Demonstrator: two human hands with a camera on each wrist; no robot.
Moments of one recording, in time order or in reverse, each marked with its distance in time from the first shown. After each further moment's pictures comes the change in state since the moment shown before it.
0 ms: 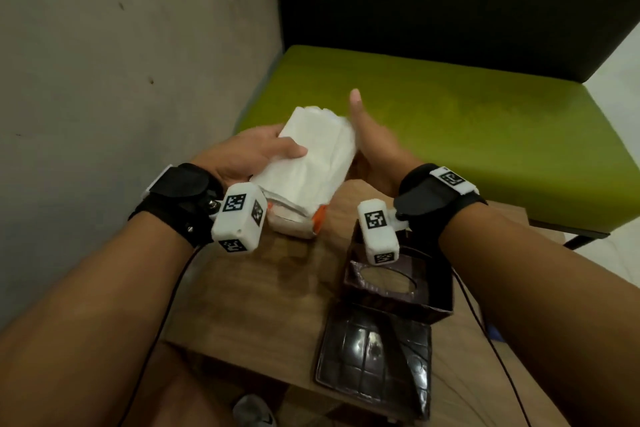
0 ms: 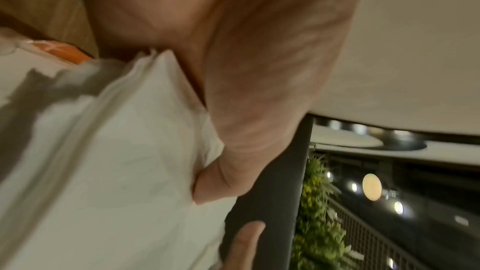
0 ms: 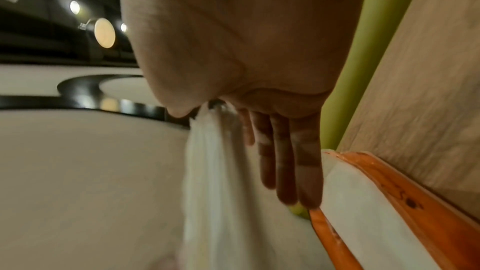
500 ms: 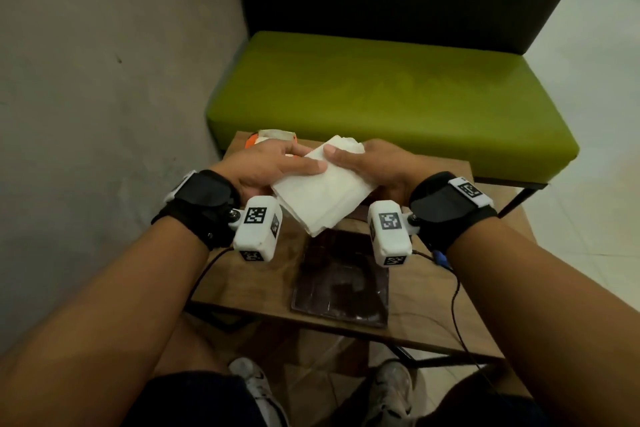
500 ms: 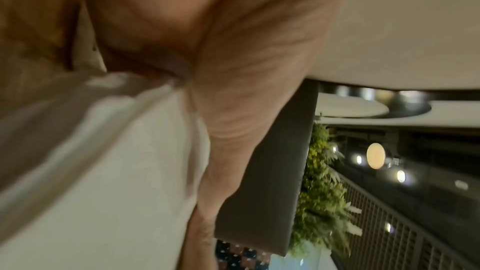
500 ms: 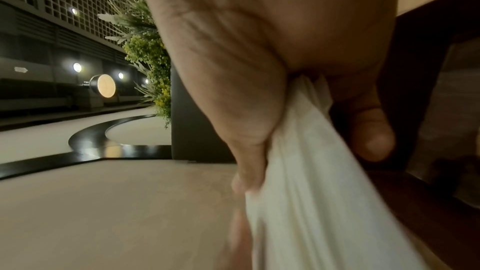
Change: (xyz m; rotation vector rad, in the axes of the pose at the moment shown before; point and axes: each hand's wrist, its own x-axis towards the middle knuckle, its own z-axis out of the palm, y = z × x) left_hand -0.054 -0.028 0.087 -0.137 -0.191 -0.051; right_hand -0.116 0.043 -0.044 -0.148 0.042 0.132
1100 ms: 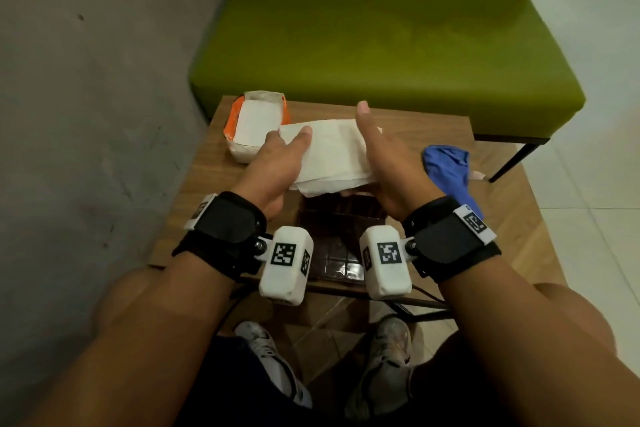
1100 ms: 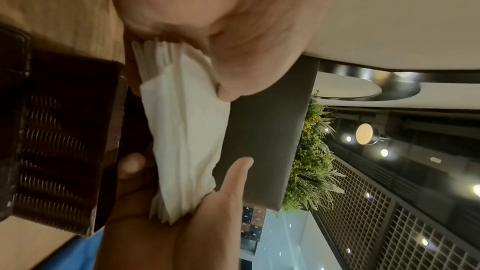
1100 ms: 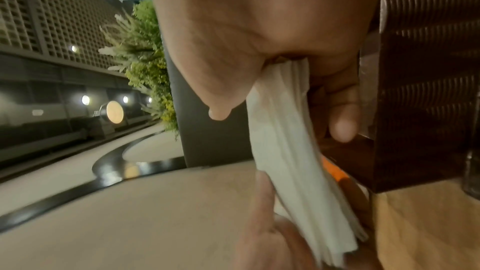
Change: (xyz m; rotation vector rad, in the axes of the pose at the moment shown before) left_hand 0.008 -0.059 0.047 -0.083 0.393 0.040; right_hand -0.037 0.050 0.021 0.425 0.244 -0.014
